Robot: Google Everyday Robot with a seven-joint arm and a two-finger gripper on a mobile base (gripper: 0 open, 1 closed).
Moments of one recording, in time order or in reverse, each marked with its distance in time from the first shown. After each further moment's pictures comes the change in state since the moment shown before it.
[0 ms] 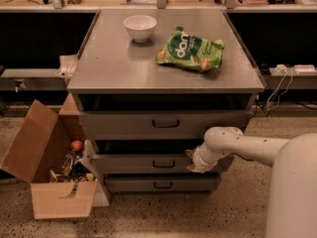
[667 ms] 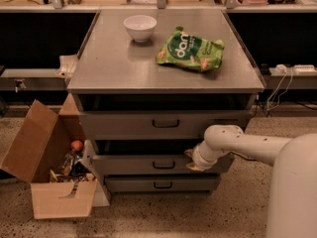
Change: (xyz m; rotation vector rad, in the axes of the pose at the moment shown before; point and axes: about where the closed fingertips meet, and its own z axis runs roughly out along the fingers) arm -0.001 -0.001 -0.003 0.000 0.000 0.000
